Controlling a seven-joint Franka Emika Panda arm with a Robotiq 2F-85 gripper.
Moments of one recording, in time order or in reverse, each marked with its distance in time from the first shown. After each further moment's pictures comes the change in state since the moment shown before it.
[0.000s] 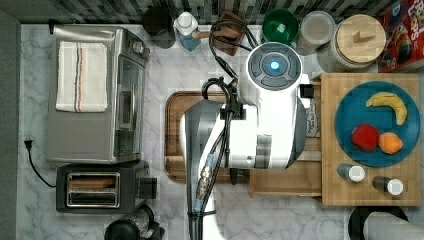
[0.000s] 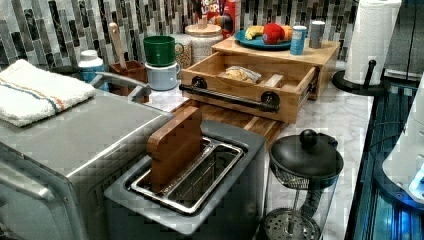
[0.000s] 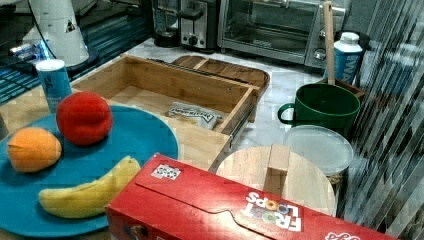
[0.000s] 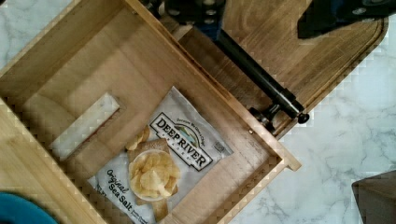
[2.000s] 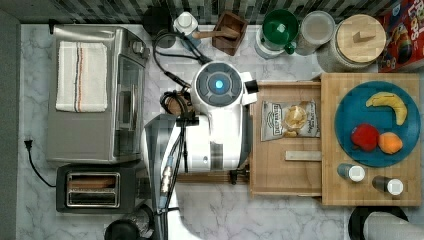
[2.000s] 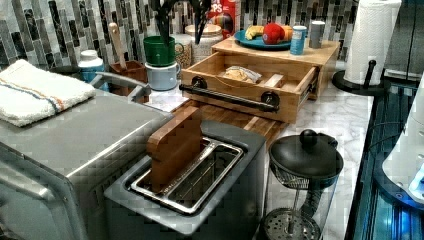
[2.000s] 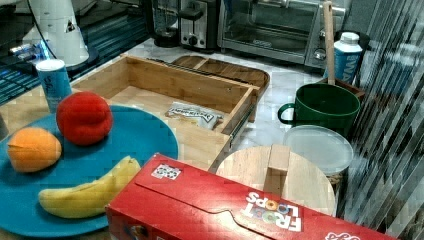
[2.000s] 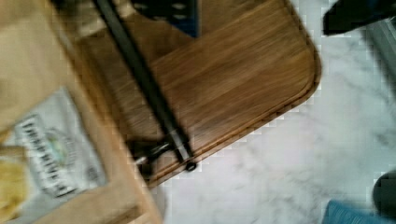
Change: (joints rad) arm 0.043 0.009 0.110 -0.177 0.131 0.280 -0.168
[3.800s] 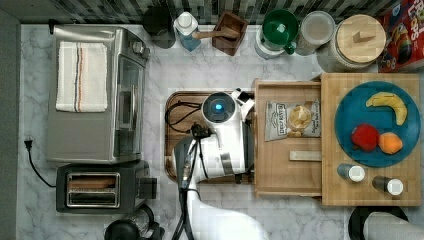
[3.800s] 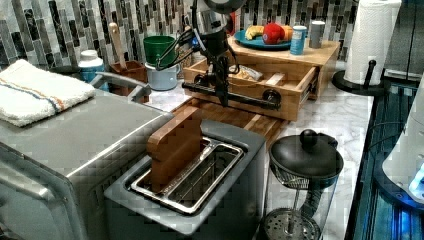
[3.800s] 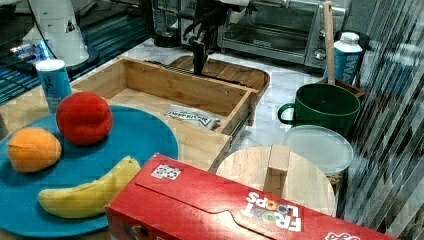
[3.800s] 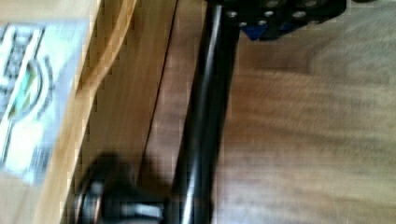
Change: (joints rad) arm -0.062 0.152 -0.004 -0.230 -0.281 0.218 -0.567
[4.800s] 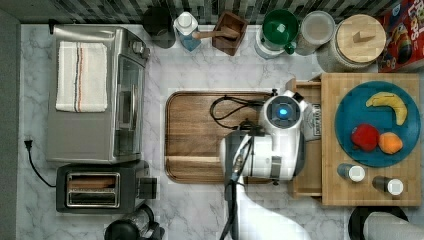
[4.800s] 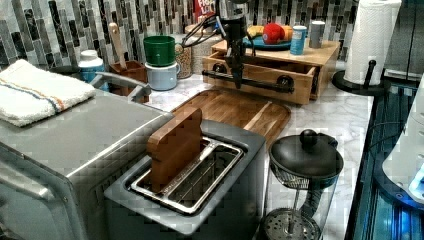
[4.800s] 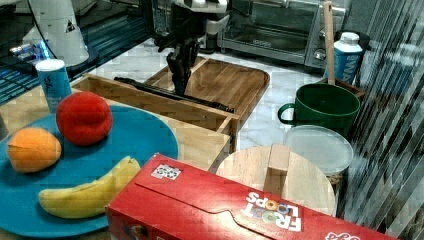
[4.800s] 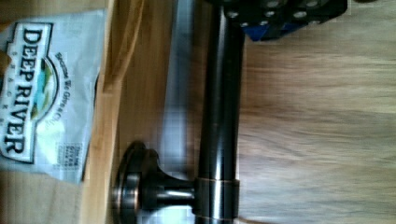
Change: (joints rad) arm -0.140 -0.005 -0.108 0.012 0.012 0.058 -0.140
